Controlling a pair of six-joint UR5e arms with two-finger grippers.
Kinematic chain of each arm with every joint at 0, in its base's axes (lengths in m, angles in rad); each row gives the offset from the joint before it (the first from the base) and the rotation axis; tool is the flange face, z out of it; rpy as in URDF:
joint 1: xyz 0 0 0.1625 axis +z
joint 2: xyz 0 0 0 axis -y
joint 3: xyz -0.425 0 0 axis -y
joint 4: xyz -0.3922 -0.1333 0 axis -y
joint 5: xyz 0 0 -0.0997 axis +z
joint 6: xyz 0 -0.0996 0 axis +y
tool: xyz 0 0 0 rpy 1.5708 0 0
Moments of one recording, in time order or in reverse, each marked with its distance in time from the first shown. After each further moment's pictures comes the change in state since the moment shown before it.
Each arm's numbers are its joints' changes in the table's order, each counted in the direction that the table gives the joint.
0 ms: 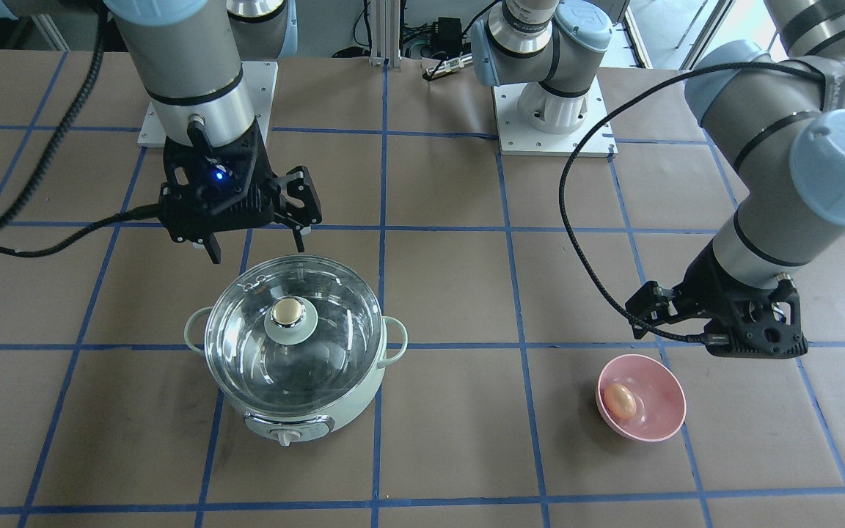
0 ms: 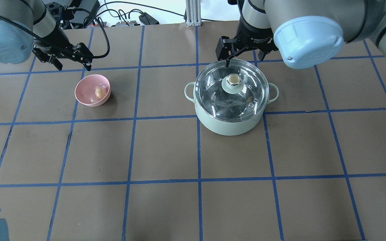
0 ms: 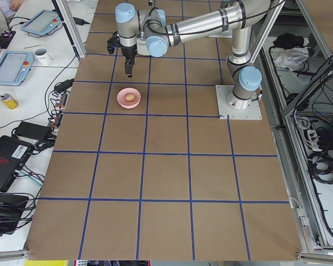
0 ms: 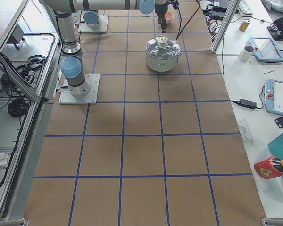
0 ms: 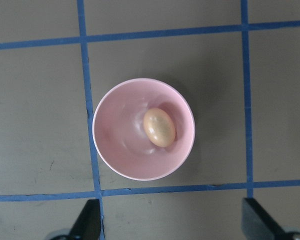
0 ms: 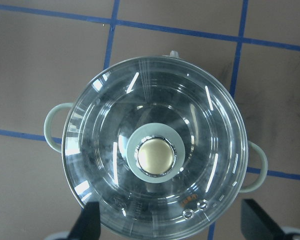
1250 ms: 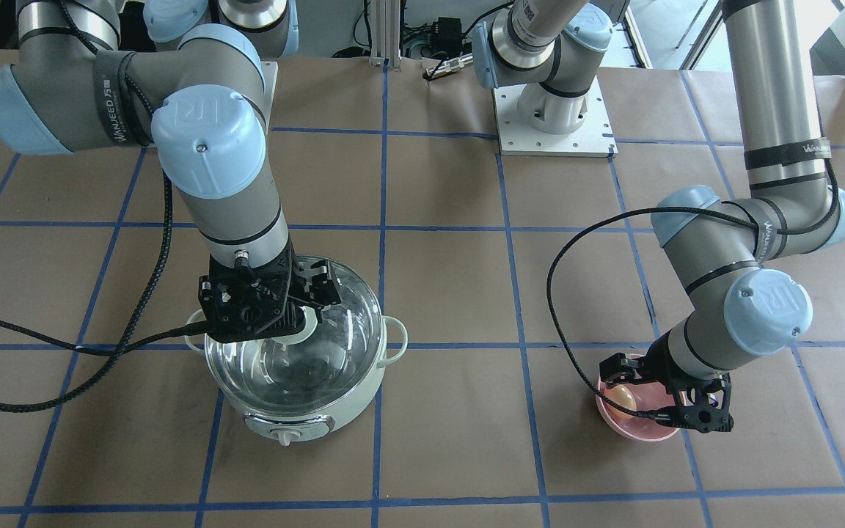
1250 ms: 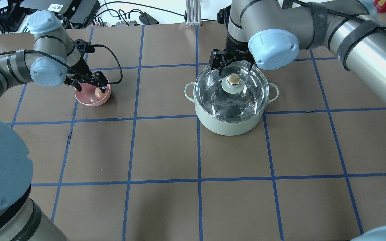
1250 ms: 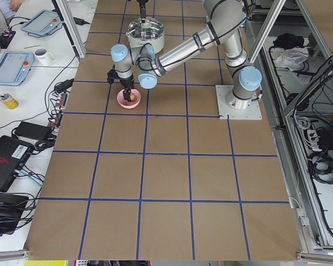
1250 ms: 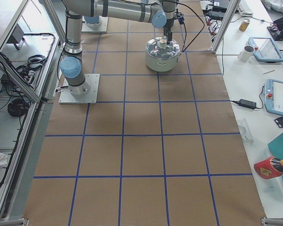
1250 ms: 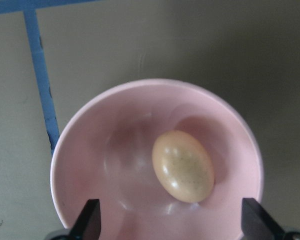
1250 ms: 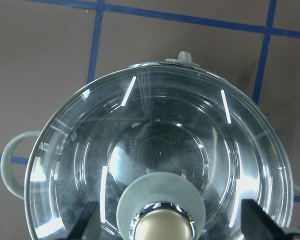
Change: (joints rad) left arm 0.023 -0.226 -0.077 0.207 -0.005 -0.072; right arm 0.009 0.186 -0.020 -0.083 0.011 -0.017
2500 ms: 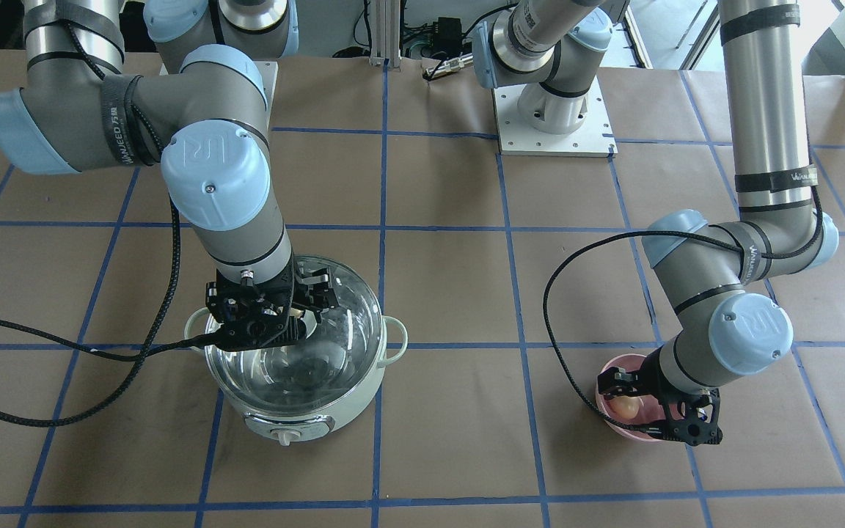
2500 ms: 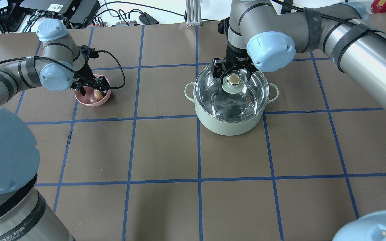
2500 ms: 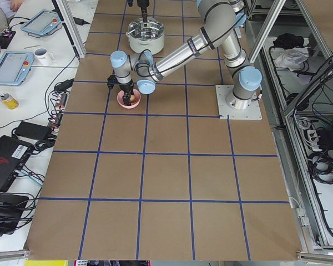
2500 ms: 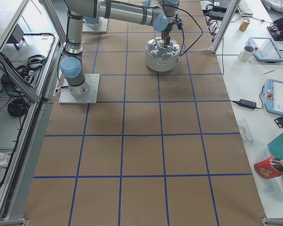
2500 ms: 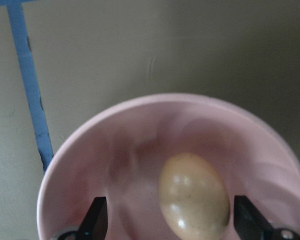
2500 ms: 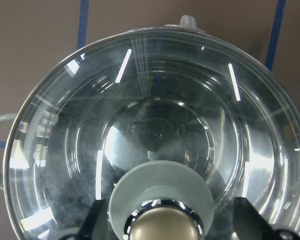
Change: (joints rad) left arm 0.000 -0.062 0.000 0.059 -0.021 -0.003; right arm -0.004 0.028 0.008 0.050 -0.008 -0.013
